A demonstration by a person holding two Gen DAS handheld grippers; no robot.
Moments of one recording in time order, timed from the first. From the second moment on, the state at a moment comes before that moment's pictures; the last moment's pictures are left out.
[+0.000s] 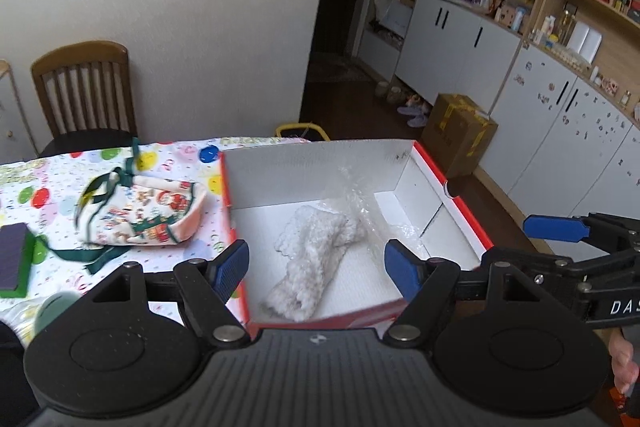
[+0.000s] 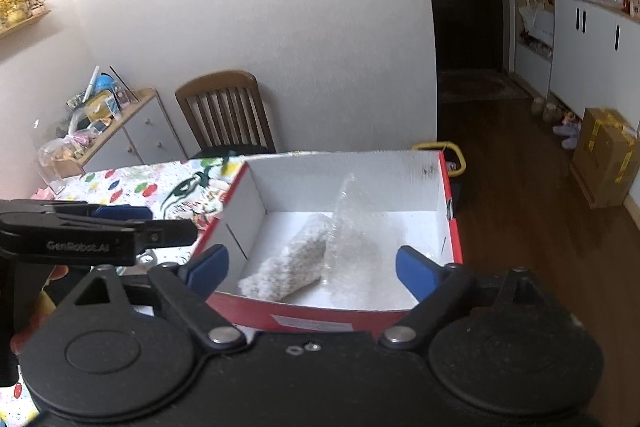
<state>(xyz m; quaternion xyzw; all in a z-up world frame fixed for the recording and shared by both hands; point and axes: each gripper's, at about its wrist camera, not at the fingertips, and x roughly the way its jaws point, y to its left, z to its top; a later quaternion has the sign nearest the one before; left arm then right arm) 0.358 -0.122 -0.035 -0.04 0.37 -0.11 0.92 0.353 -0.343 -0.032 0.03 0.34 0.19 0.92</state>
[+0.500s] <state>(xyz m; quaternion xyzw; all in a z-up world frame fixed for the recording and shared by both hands) 0.265 -0.061 -0.012 -0.05 0.32 -0.10 0.94 0.282 -0.289 -0.012 0.02 0.29 0.23 0.93</state>
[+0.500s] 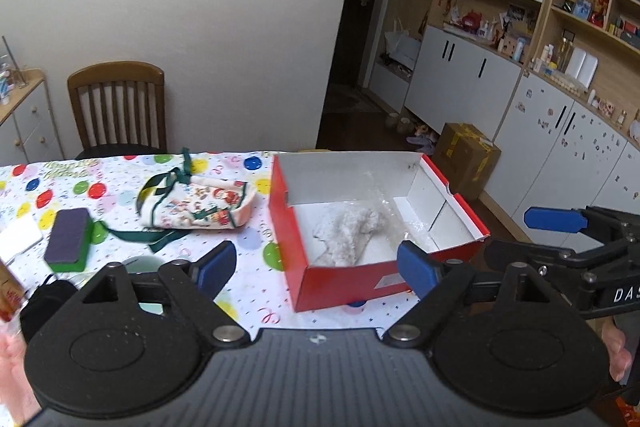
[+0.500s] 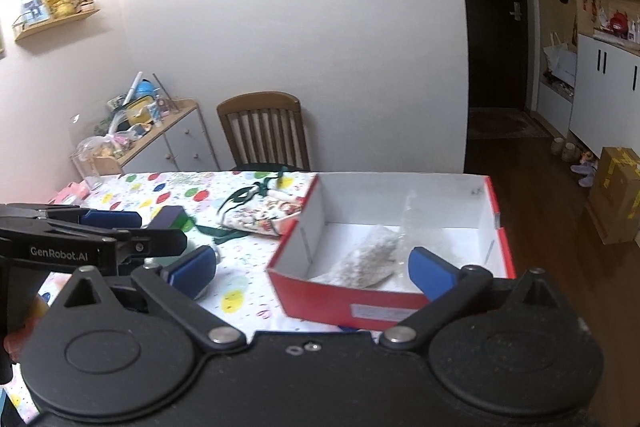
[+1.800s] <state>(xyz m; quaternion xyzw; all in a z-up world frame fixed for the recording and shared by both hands) 0.202 0.150 -0.122 -0.05 0.33 -0.03 0.94 0.222 -0.103 -0.139 0.07 0.43 0.11 0.89</state>
